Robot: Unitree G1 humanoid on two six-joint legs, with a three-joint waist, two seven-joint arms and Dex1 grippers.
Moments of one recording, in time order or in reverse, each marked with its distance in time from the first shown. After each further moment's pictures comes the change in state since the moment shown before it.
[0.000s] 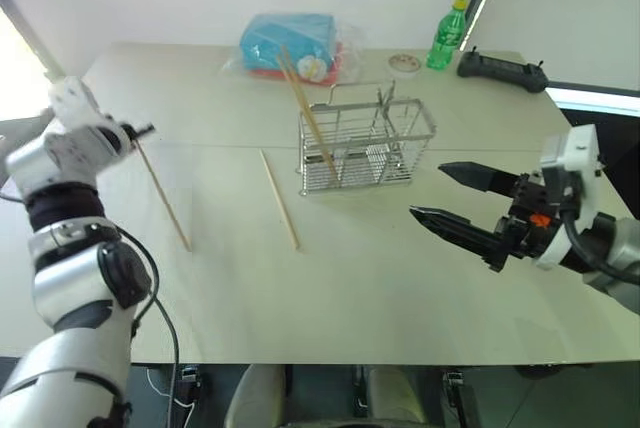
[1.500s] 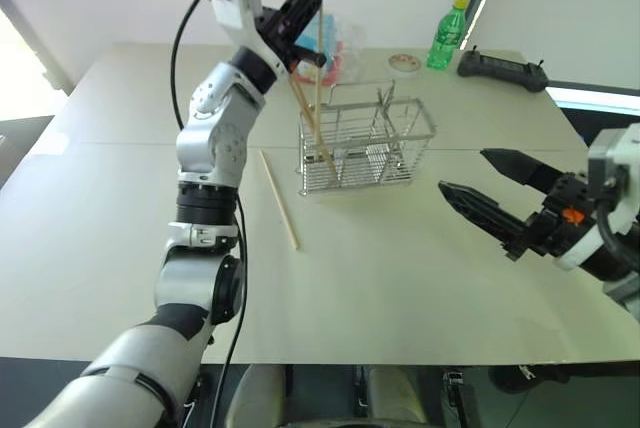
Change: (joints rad) left arm 0.038 -0.486 -0.404 -0.367 -0.157 -0.601 -0.460; right arm 0.156 -0.002 -0.136 -0.056 0.102 -0.108 -0.227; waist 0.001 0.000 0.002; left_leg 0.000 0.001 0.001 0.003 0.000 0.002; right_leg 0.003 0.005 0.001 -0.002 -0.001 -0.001
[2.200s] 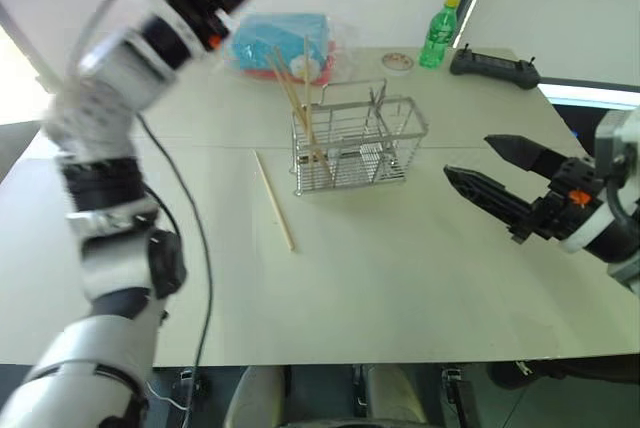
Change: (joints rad) left arm -0.116 0.398 0.217 -0.085 -0.381 0.703 0.086; right arm -0.063 -0.035 0.030 0.070 0.002 0.001 0.025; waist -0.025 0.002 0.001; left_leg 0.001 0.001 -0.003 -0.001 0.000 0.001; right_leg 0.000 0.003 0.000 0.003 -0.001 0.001
